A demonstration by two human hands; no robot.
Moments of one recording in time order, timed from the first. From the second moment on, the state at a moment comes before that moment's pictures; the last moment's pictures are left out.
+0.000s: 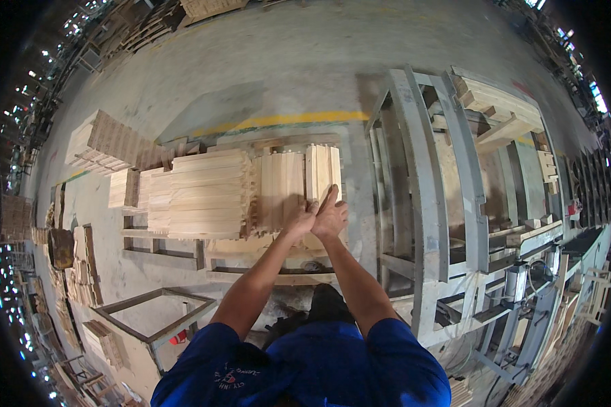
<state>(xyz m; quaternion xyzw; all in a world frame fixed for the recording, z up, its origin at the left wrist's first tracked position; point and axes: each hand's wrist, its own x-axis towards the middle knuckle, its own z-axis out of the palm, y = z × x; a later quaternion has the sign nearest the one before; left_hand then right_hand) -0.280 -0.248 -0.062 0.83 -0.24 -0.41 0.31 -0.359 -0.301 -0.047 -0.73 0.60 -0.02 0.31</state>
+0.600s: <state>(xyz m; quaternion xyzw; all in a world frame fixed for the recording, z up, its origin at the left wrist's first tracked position) -0.304 -0.150 -0.055 0.77 -0.14 -0.36 0.51 -0.370 -0.285 -0.048 -0.81 0.53 -0.06 0.25</state>
